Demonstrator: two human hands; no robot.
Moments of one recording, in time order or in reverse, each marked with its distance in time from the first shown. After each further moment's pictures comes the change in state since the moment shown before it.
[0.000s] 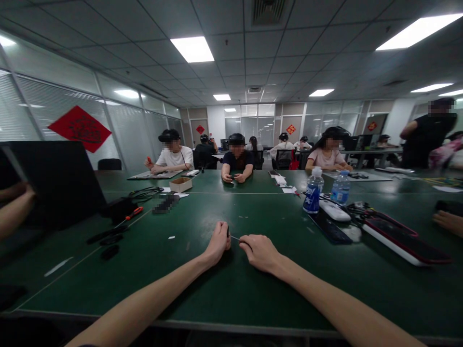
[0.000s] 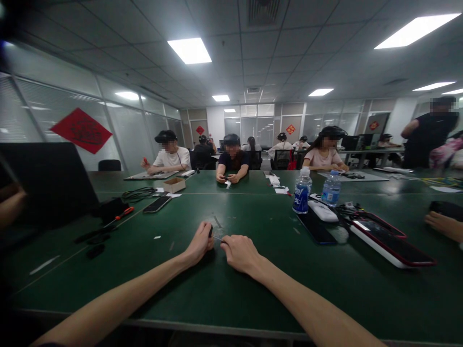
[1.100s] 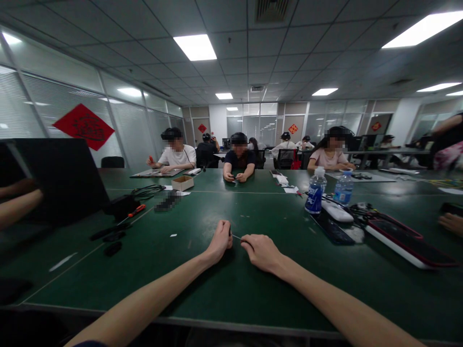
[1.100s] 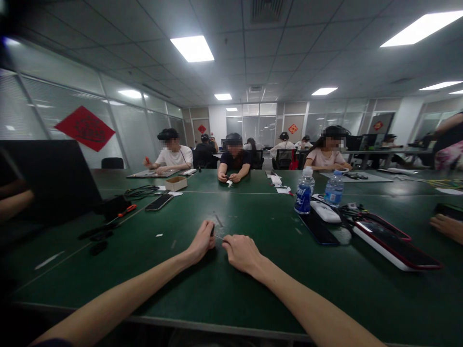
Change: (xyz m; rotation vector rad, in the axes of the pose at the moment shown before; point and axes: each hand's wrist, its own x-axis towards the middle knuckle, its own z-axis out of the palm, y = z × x) left_hand 0.001 0.001 0.000 0.031 0.019 -0.006; right_hand 0.001 0.000 0.003 -0.006 0.000 -0.010
